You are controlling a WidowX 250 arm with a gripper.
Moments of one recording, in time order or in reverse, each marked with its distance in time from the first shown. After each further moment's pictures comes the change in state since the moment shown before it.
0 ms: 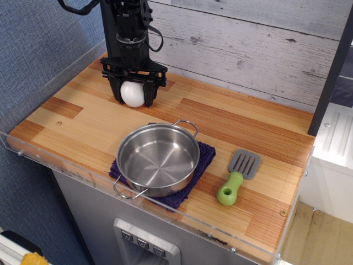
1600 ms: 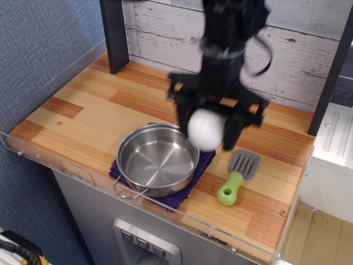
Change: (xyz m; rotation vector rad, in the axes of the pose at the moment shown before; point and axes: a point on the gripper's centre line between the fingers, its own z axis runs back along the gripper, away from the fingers) arm -0.139 -0.134 0.088 -0.025 -0.017 -0.185
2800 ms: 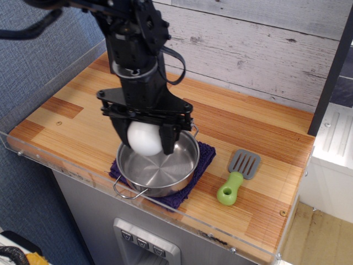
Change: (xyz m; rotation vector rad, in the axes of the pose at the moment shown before) arm -0.006 0.062 -0.015 -0.068 -0.128 0.108
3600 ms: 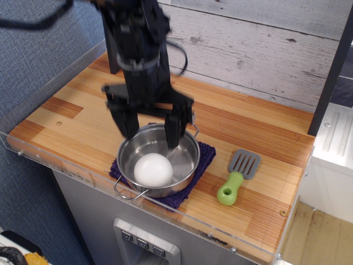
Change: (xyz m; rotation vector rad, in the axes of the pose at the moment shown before) arm 0.012 0.003 0.017 -0.019 0.015 -0.031
